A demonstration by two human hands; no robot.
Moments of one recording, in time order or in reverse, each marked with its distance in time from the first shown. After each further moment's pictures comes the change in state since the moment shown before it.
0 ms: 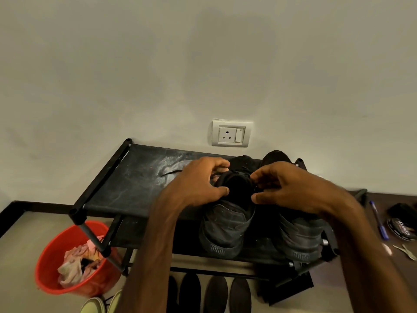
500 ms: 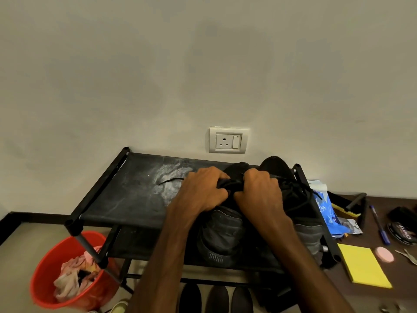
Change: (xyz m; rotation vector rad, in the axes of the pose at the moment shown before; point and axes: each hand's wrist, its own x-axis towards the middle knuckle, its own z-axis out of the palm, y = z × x) left_hand 0.017 0.016 0.017 0.256 0.011 -0.090; right_hand 0.035 -0.026 0.062 -0.302 0.490 0.185
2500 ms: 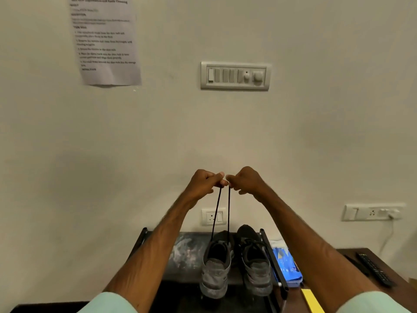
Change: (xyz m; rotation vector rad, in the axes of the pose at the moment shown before) left_hand -0.052 0.124 -0.191 -0.664 0.219 0.250; right_hand -0.004 -0.047 -0.241 0.556 0.097 -0.045
